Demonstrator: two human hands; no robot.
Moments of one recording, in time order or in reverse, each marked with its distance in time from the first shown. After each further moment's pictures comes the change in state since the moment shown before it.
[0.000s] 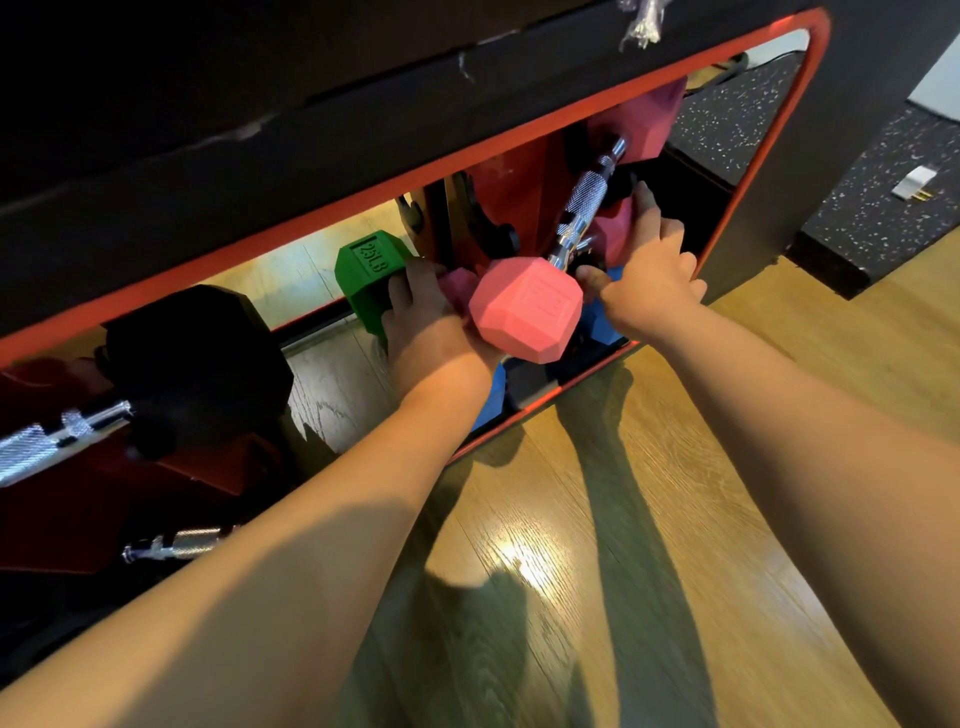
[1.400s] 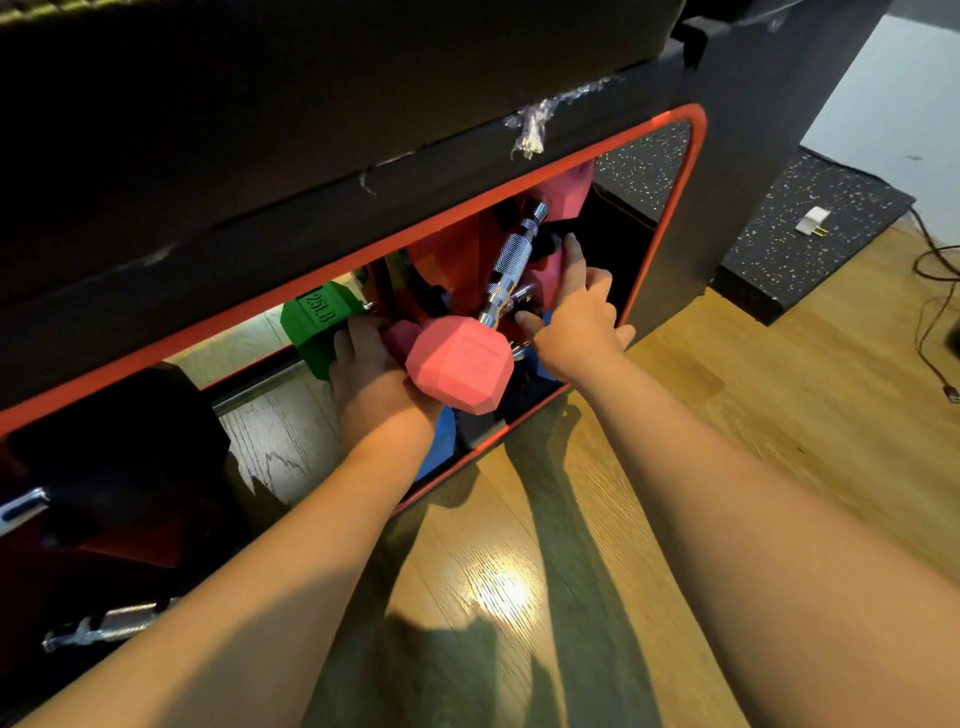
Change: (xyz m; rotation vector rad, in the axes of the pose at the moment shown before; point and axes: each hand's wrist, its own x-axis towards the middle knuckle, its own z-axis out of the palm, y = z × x) left_hand -0.001 -0.004 0.005 -0.043 0.012 -0.015; right_hand -0.002 -0.006 0.001 0.021 -0.018 0.075
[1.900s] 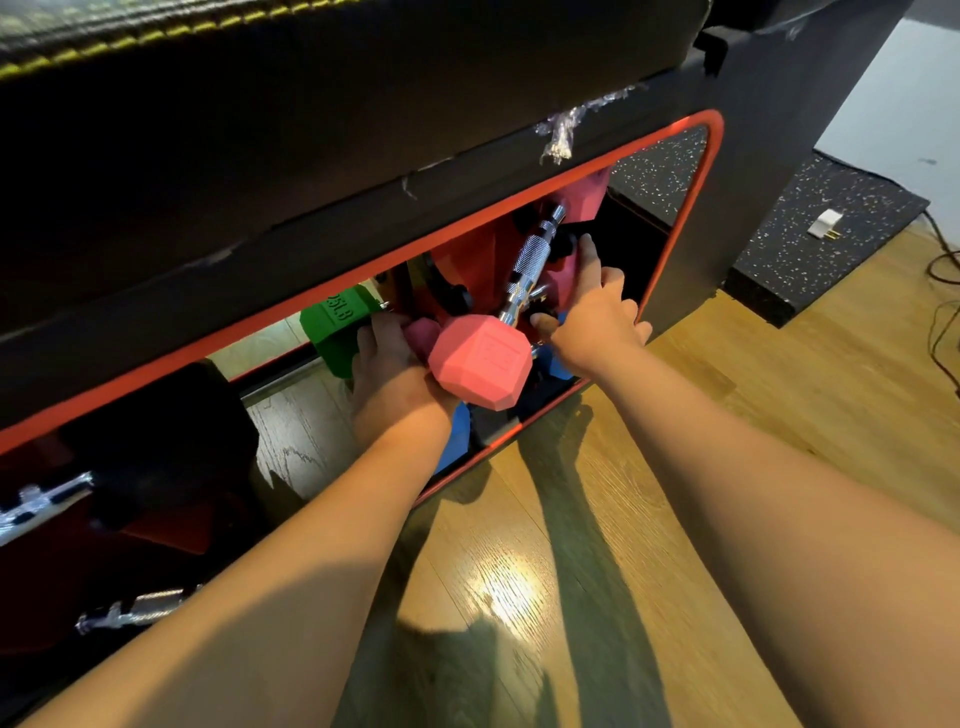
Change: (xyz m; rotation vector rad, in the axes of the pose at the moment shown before) left_hand 0.003 0.006 -0.006 0.025 -0.094 -0.072; right_hand 0.003 -0.001 -0.005 -0.085 -0.033 -0.015
